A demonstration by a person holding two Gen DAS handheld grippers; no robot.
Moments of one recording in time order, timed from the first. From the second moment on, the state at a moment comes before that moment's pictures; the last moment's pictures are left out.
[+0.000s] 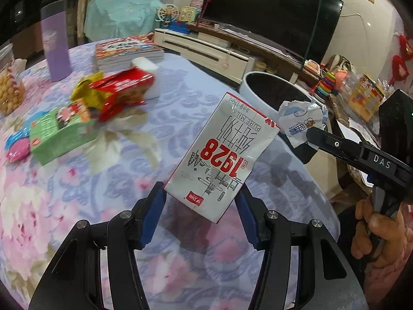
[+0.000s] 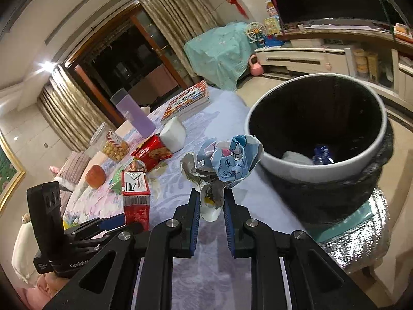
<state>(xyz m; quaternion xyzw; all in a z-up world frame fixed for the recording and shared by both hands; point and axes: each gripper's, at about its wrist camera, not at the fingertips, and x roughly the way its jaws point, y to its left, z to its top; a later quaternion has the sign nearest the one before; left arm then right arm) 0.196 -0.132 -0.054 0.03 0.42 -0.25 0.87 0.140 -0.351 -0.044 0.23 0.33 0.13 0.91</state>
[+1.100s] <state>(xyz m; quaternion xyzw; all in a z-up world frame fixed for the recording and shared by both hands) 0.237 -0.247 -0.036 0.09 0.41 -0.29 0.86 0.138 -0.433 -0.040 0.25 0.31 0.07 0.91</state>
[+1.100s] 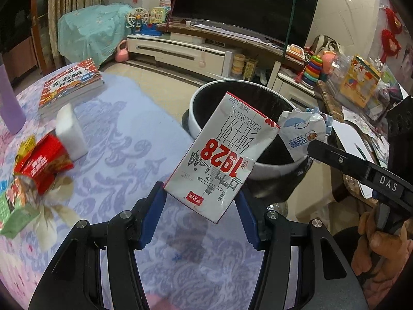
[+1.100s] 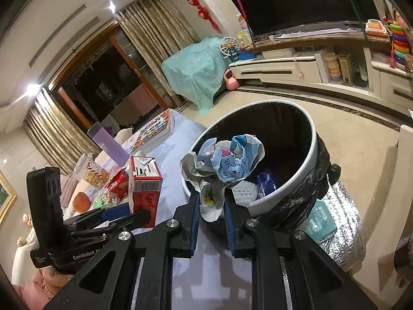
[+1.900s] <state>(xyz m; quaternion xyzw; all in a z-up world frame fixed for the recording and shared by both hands) 0.265 -0.305 -0.027 0.14 0.41 -0.30 0.85 0.159 -0.462 -0.033 0.25 0.32 0.06 0.91</state>
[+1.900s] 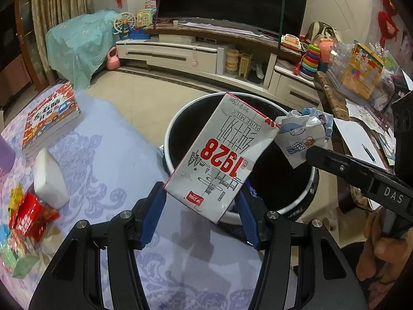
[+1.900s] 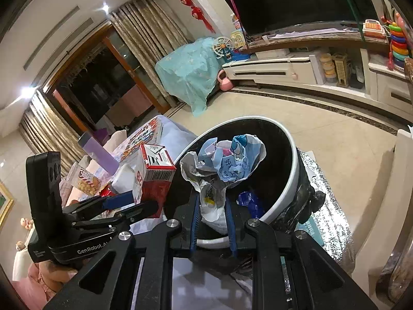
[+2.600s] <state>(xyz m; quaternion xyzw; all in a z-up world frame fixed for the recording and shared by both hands) 0.274 -0.319 -0.031 0.14 0.42 -0.30 0.85 0.168 -0.463 -0.031 0.25 0.34 0.05 0.91</state>
